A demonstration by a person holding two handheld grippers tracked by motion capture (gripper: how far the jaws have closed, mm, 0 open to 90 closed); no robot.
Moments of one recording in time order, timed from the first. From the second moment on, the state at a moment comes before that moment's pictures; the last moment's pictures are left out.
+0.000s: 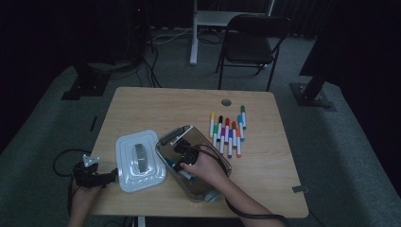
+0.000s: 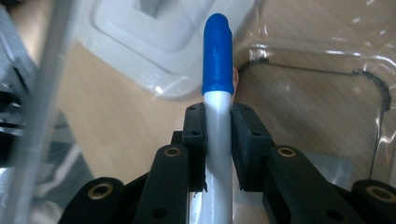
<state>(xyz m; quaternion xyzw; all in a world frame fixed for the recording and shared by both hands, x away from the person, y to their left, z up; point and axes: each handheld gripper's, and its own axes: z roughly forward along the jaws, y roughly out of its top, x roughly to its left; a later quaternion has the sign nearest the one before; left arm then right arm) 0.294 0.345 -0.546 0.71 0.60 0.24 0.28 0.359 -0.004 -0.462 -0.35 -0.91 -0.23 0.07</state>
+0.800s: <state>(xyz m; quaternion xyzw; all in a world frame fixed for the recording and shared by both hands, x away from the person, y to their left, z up) 0.294 0.345 -0.546 0.71 0.60 0.24 0.28 0.357 0.007 -0.489 -0.33 -0.93 -0.13 0.11</state>
